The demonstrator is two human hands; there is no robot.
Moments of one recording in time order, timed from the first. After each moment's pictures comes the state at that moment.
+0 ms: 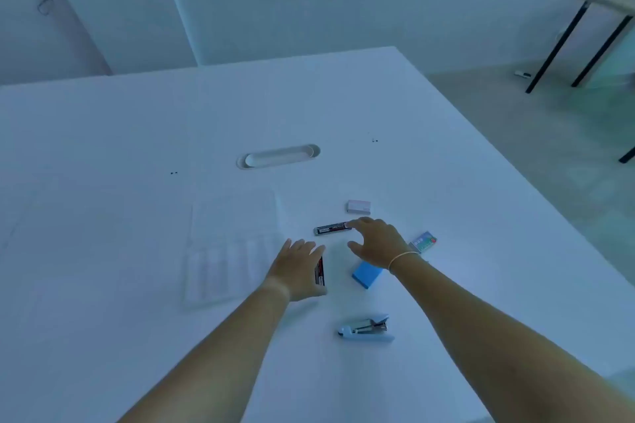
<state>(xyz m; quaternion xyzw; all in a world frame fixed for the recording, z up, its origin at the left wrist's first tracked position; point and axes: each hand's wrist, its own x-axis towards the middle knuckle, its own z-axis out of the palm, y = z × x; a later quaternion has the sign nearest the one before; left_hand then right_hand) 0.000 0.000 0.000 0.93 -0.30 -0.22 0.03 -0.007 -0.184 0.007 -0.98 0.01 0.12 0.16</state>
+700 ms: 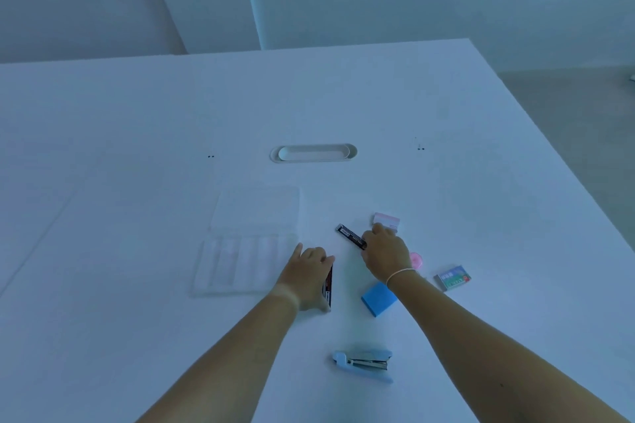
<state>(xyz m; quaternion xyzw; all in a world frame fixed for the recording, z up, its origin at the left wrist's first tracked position) 0.010 -0.018 -0.011 0.95 -0.23 -0.23 -0.01 0.042 -0.188 -0.034 -0.99 -0.04 0.12 0.08</state>
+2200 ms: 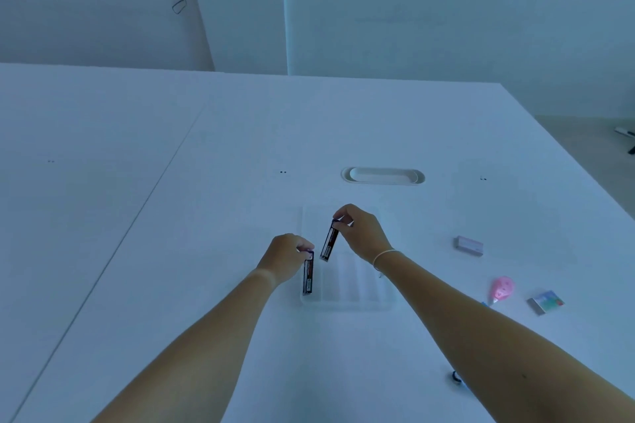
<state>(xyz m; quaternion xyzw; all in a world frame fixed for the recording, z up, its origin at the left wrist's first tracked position) 0.055 0.210 0.012 0.90 0.02 -0.16 0.40 0.075 0.044 0.039 -0.90 0.01 0.04 0.44</state>
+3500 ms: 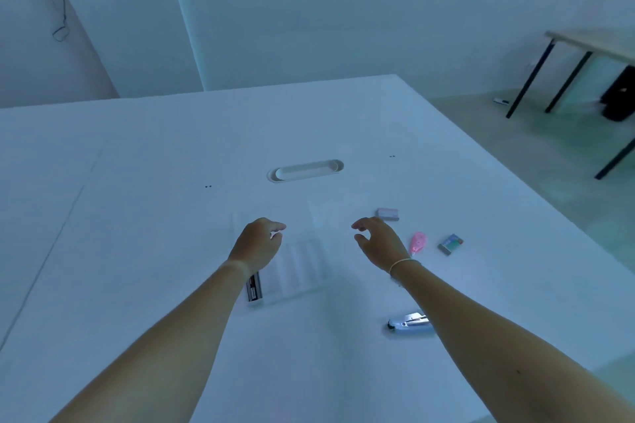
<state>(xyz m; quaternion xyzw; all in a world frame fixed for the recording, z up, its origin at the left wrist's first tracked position) 0.046 0.146 0.048 0.93 -0.12 -0.12 0.33 -0.014 -0.084 0.034 -0.94 0.13 0.00 0.31</state>
